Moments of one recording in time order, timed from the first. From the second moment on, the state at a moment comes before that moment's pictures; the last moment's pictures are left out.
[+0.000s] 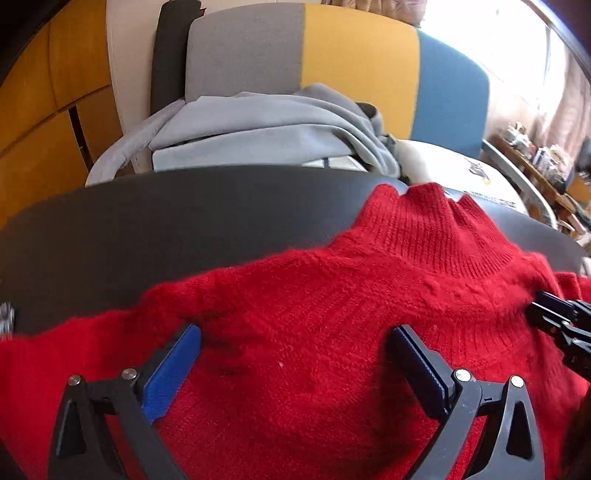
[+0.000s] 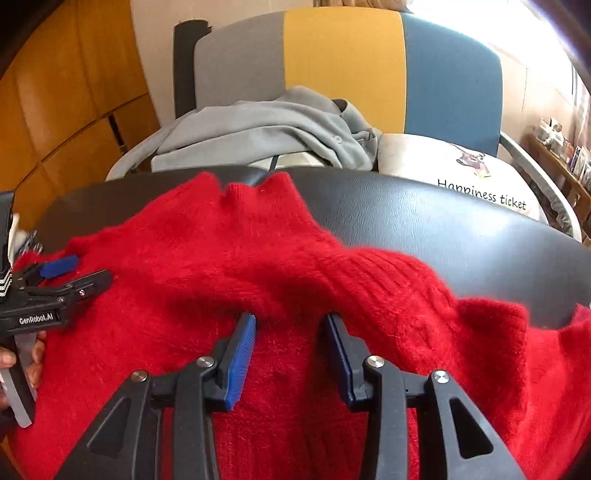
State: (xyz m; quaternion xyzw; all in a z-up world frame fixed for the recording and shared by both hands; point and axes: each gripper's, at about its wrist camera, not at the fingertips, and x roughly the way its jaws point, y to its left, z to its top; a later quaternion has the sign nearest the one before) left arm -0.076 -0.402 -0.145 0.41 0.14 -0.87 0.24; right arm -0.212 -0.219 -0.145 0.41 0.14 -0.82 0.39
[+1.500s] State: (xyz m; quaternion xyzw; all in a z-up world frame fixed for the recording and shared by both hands) left arm -0.011 -0.303 -0.142 0.41 0.12 -0.89 0.15; right arm -0.258 0.111 -0.104 0.33 0.16 -0.93 0.01
